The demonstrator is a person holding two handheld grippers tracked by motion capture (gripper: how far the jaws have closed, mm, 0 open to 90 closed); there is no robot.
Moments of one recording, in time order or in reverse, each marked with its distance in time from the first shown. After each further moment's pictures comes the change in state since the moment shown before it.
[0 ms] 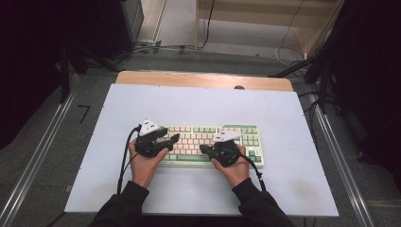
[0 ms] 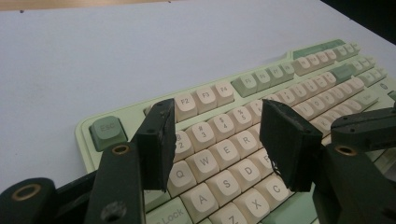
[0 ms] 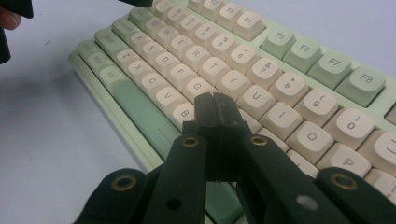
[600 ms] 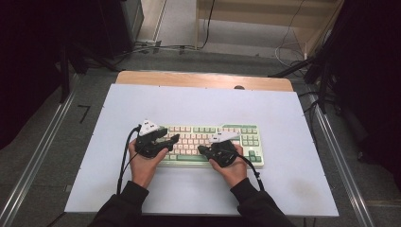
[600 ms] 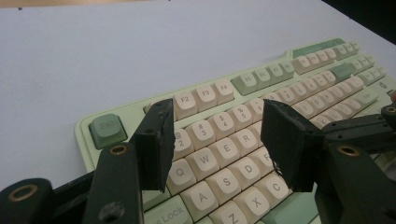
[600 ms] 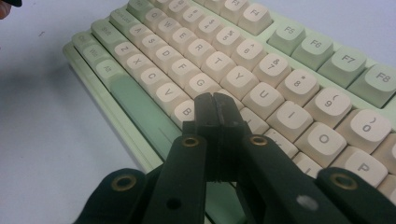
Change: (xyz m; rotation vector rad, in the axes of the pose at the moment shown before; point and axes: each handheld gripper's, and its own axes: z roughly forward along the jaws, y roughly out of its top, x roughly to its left) left arm 0.001 -0.001 0.000 0.008 -0.005 -0.002; right arm 0.003 0.000 0.007 0.021 -0.007 -0.013
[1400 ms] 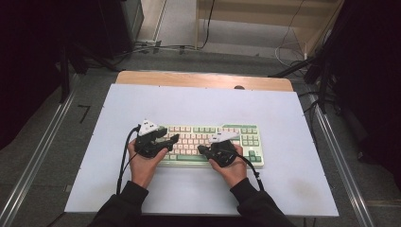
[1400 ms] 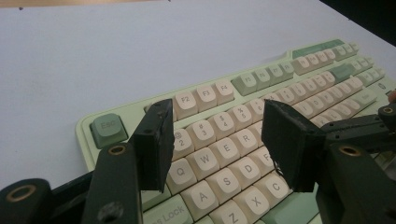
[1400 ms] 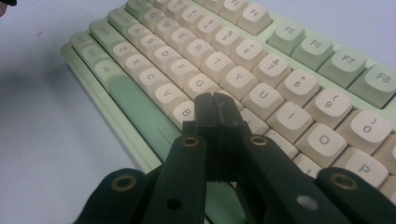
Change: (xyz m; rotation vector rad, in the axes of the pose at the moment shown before) left arm 0.000 0.000 -0.001 -0.003 -0.003 -0.002; right arm 0.000 0.000 0.001 0.000 -0.004 -0.001
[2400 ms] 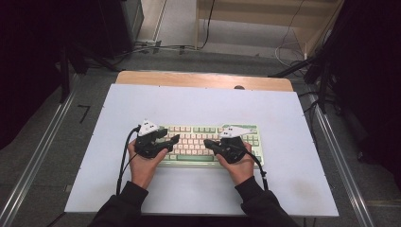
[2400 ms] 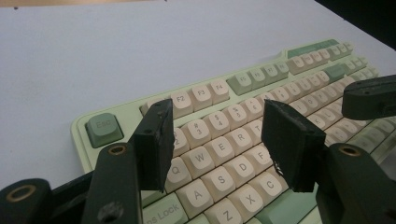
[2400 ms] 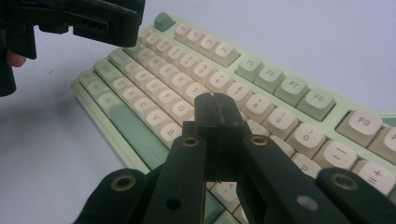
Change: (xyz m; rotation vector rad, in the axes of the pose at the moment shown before) left arm -0.001 0.000 -0.002 0.001 -0.013 -0.001; right arm -0.013 0.005 -0.026 -0.095 -0.004 0.055
